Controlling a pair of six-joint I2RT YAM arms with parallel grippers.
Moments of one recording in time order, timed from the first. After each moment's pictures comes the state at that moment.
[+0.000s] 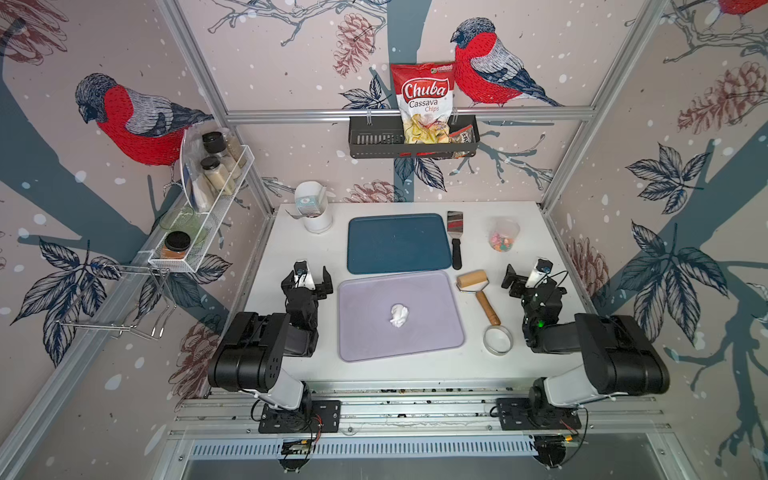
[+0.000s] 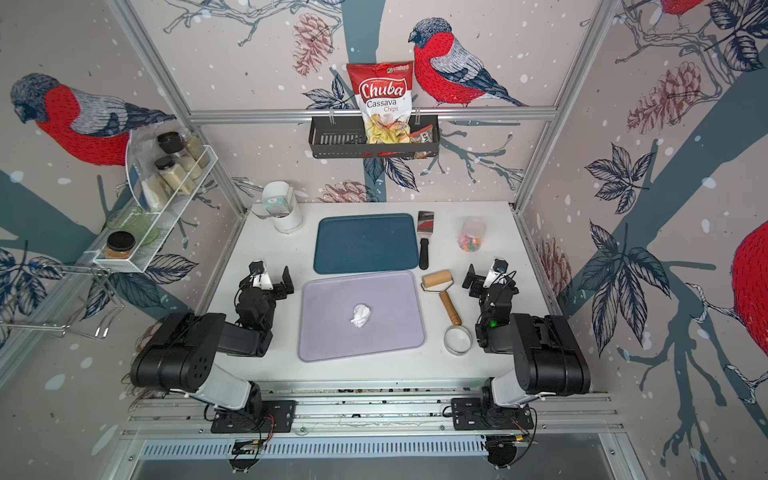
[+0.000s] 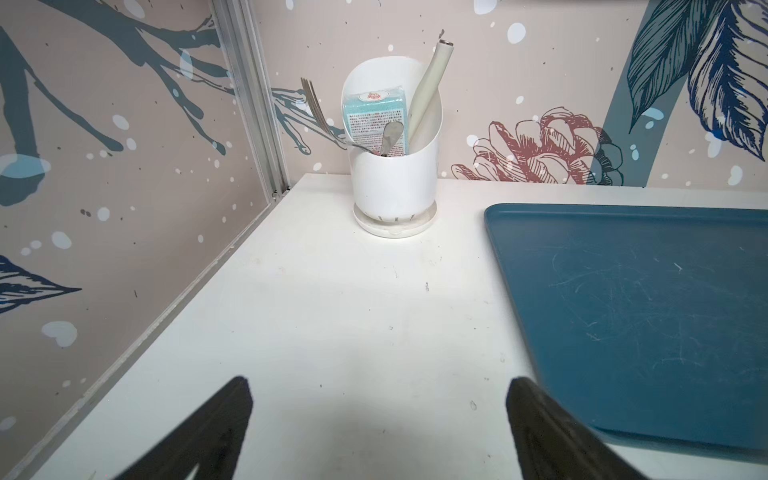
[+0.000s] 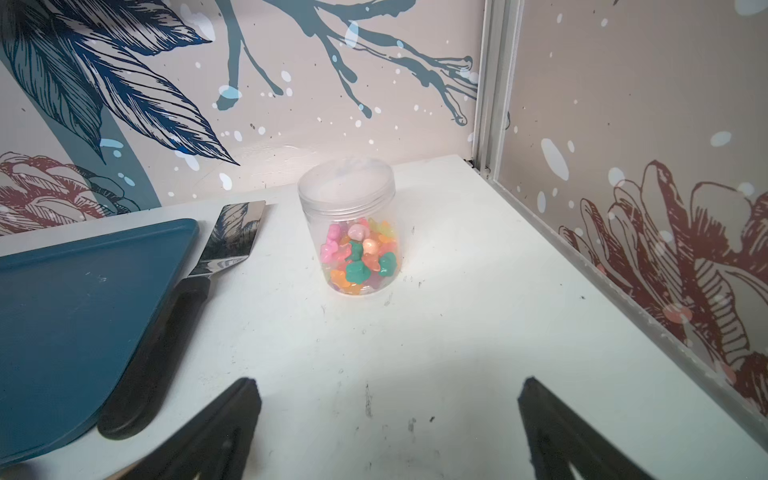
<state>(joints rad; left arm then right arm) -0.05 1.55 0.22 1.19 -0.21 0.00 0.01 1.51 0.22 1.10 0.10 0.08</state>
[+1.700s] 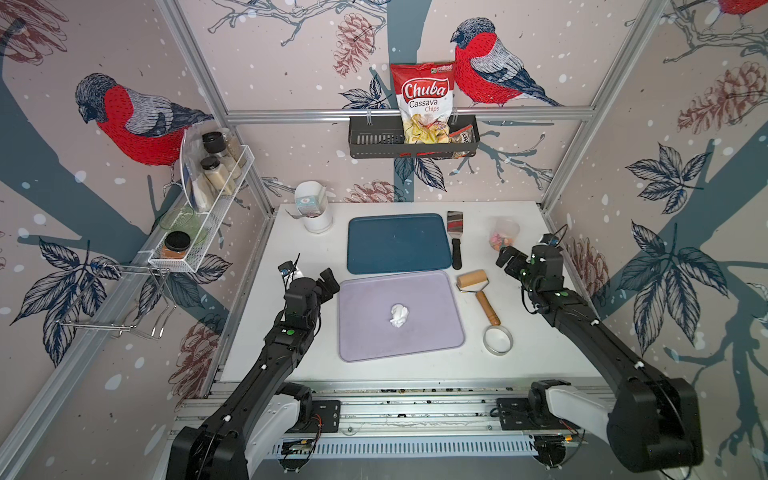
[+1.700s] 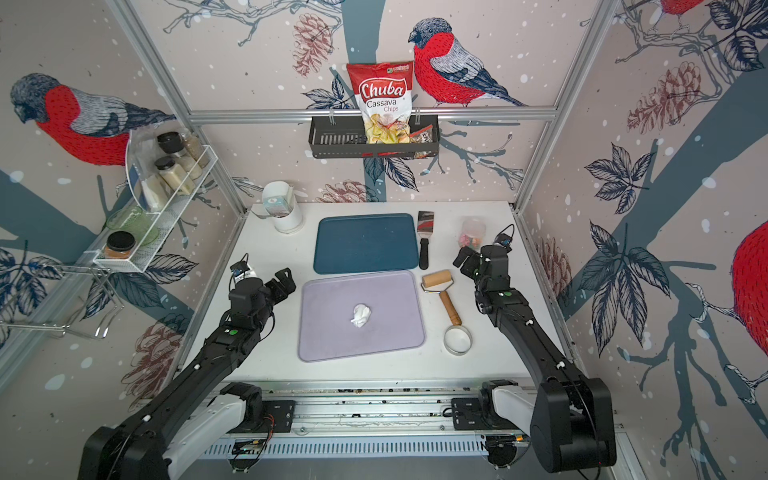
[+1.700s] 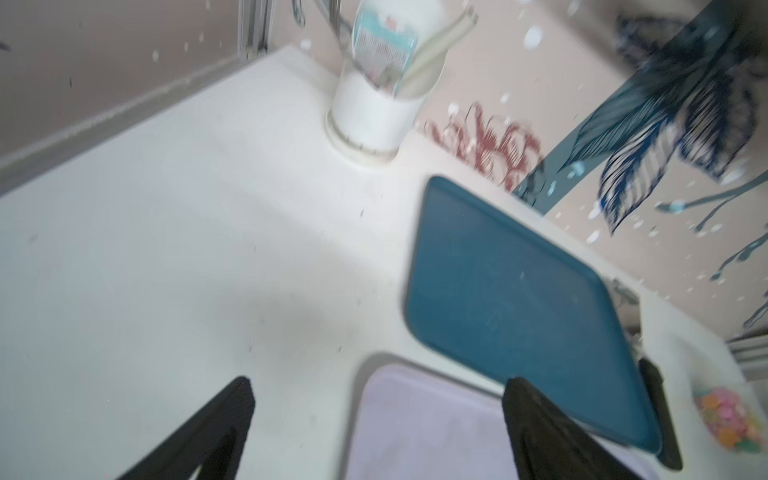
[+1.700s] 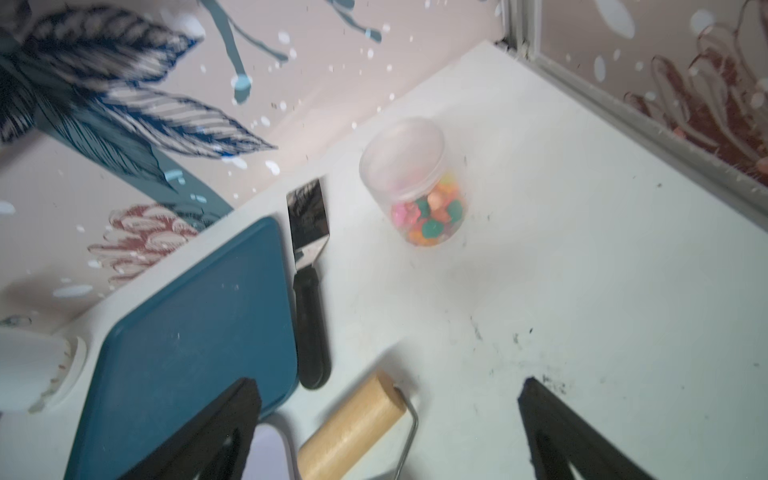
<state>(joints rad) -0.20 0.92 0.43 -0.03 -0.23 -0.63 0.19 1.16 0.71 -0.11 0.13 0.53</state>
